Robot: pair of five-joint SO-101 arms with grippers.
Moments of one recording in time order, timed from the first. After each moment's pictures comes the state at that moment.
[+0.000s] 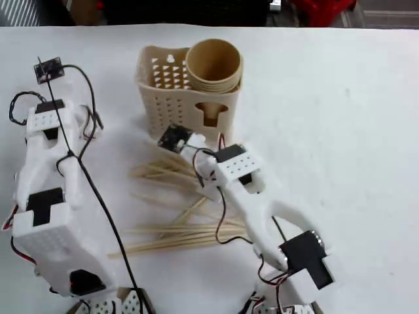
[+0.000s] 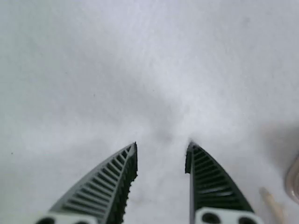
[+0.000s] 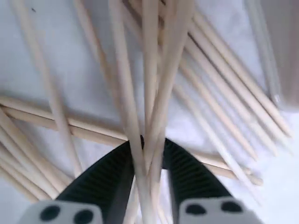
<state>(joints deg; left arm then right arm) -21.9 19.9 6.3 53.4 10.3 -30.4 0.0 33.7 53.3 37.8</state>
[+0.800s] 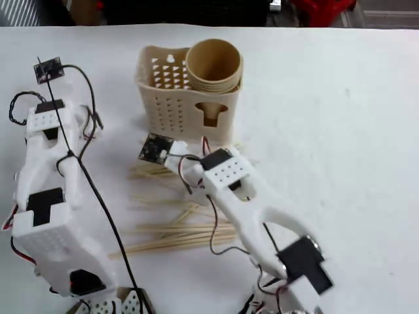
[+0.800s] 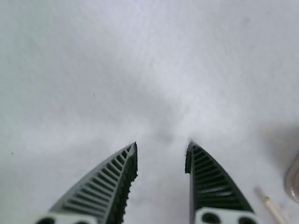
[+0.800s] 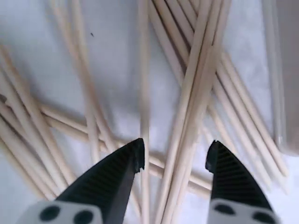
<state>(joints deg) -21.9 19.9 6.3 53.4 10.3 -36.2 -0.7 31.3 53.8 40.5</state>
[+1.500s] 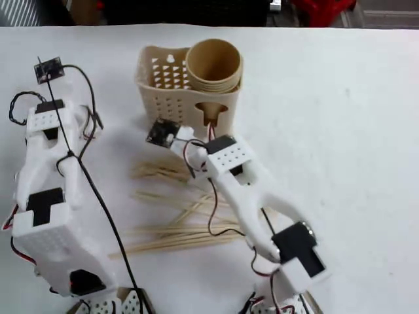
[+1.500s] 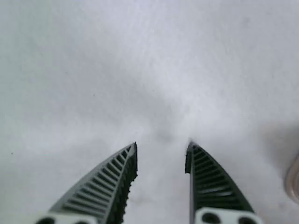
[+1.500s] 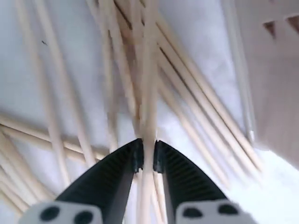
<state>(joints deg) -21.9 19.9 6.3 53.4 10.3 -31.9 2.9 25.0 55.1 40.7</state>
